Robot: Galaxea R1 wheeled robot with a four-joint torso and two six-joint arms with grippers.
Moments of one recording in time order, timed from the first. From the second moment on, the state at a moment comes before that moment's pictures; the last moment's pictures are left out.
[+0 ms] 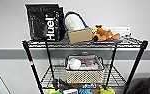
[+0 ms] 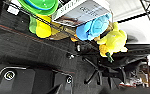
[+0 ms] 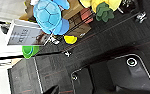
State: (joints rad) left arm 0.99 1.94 -1.20 -0.09 0.11 -0.45; right arm -0.96 1.97 -1.26 -0.22 -0.23 0.89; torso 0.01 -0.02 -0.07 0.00
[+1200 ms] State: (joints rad) left arm 1.28 2.37 -1.79 0.04 -0.02 -0.44; right arm -1.24 2.37 -1.75 -0.42 -0.15 0.87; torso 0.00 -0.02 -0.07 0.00
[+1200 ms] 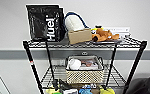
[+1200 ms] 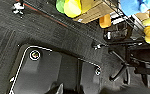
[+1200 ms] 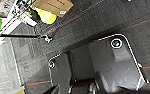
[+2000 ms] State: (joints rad) left arm 1.39 2.66 -2.22 0.10 -0.03 -0.44; right arm -1.36 2.67 -2.20 -0.54 -0.10 0.87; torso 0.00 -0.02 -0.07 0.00
